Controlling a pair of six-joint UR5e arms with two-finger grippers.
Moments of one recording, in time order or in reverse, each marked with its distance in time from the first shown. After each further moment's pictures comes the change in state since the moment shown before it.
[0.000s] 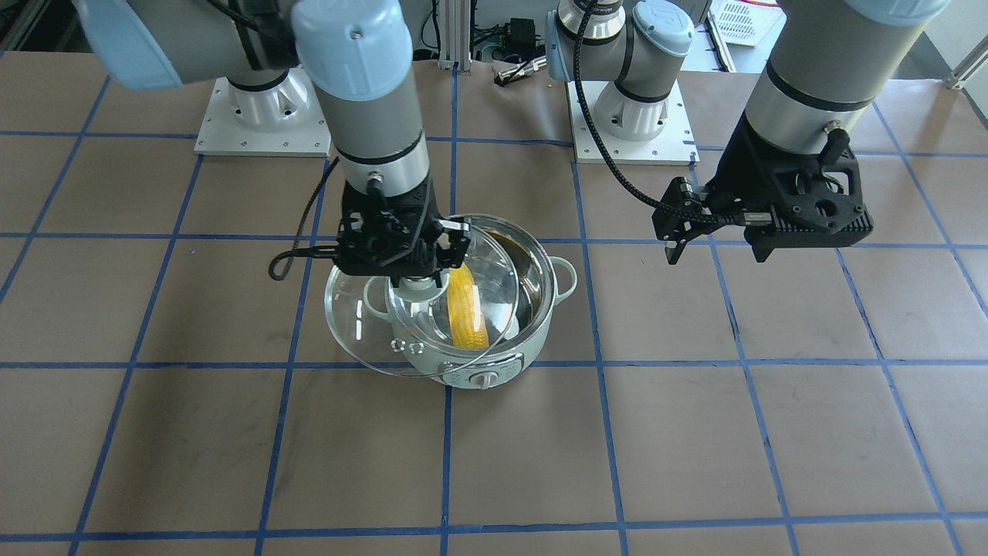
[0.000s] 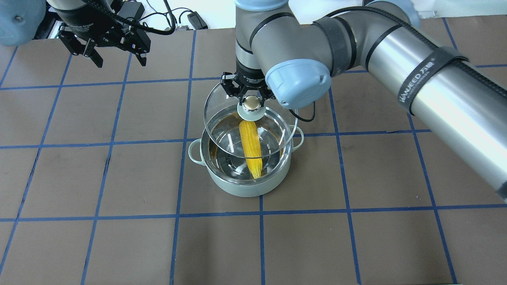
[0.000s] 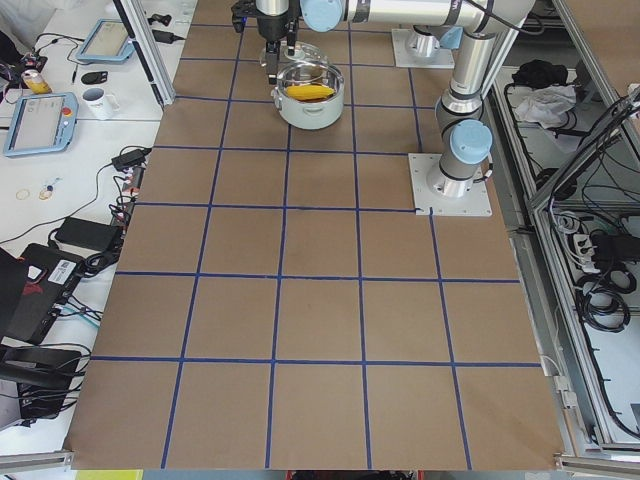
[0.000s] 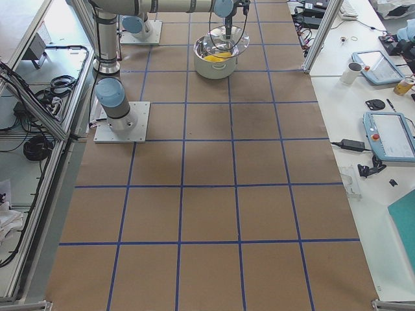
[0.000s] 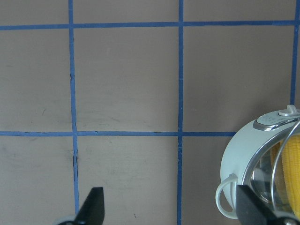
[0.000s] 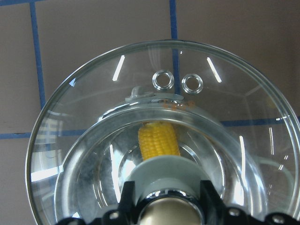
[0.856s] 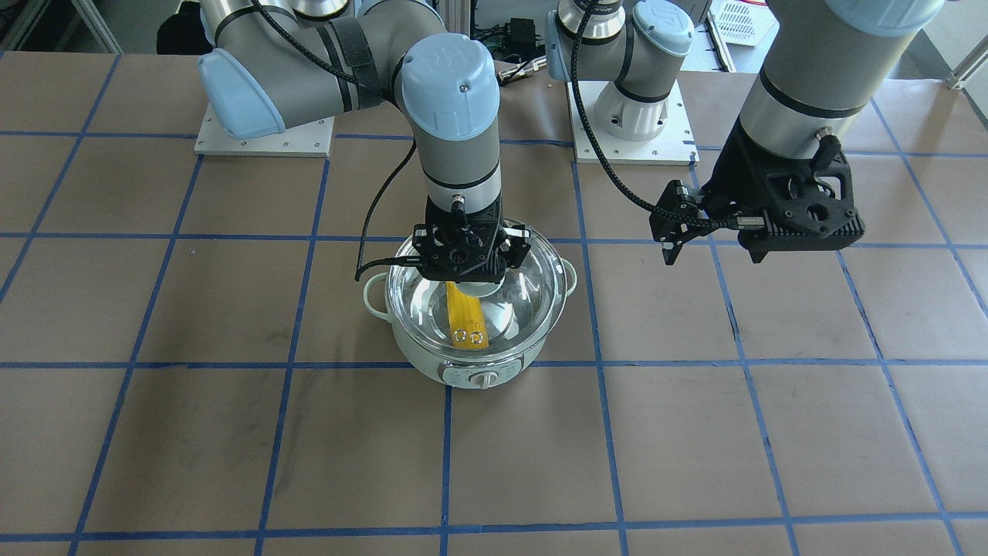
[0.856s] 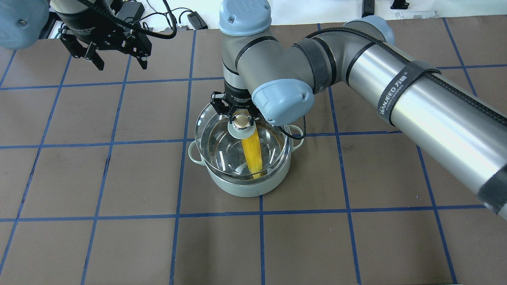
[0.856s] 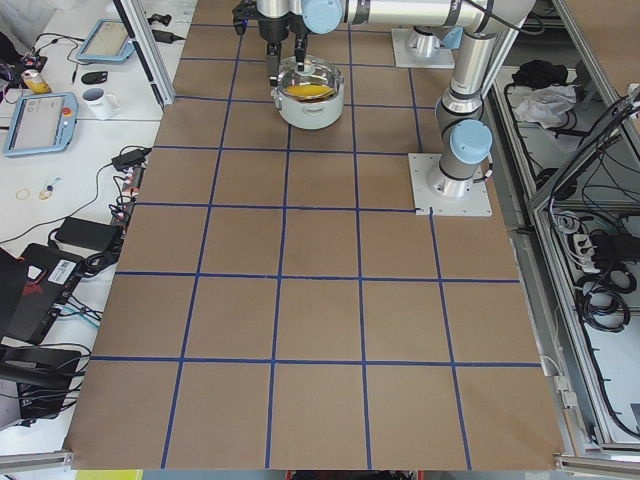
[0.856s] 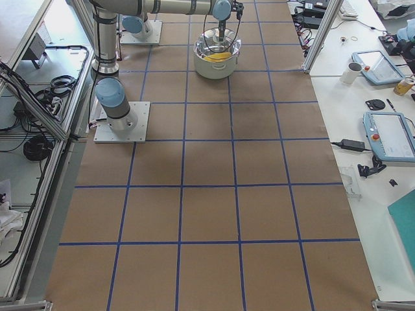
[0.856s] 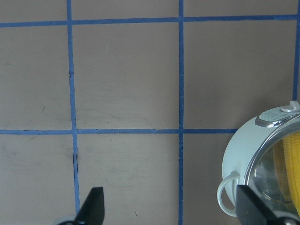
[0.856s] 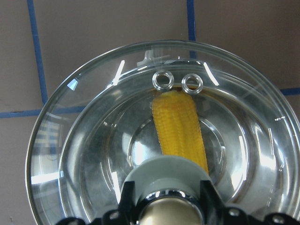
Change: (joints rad) left arm -0.002 0.002 -0.013 0.002 0.004 0.006; right arm 0.044 0.023 0.037 -0.003 0.029 0.061
